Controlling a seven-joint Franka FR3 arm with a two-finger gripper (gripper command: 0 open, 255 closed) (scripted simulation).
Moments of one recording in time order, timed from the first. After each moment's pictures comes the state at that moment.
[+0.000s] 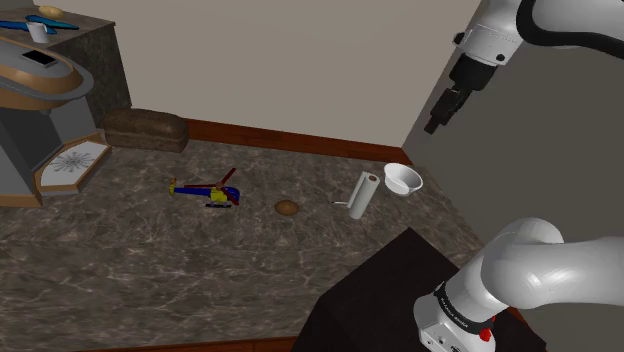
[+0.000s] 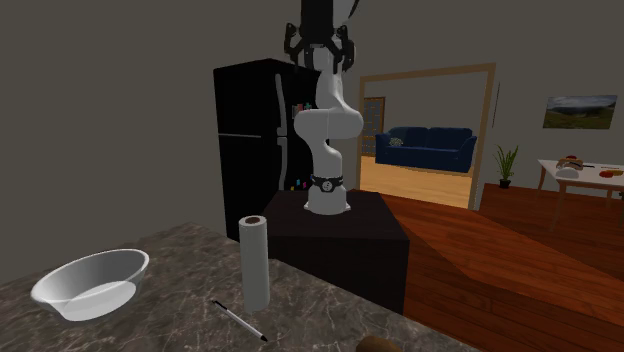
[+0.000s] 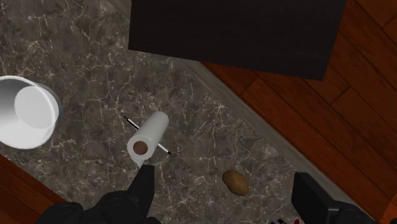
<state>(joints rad) -0.01 -0.81 -0.05 -2.30 -0.04 1.54 -0.16</state>
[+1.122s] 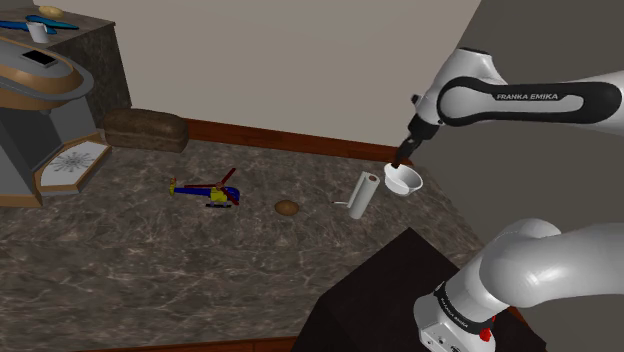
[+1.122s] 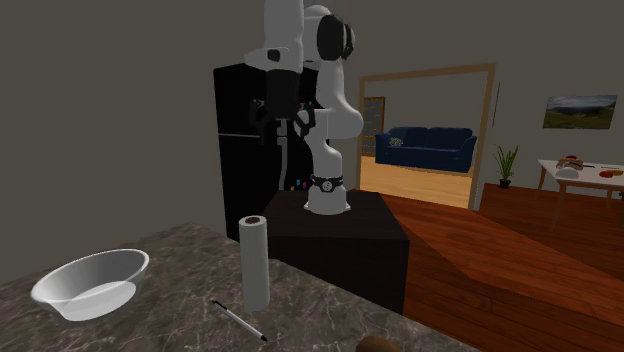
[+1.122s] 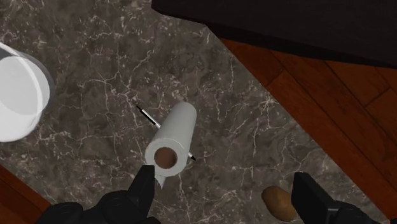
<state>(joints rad) -0.05 -0.62 -0.21 -2.62 -0.15 2.10 -0.33</state>
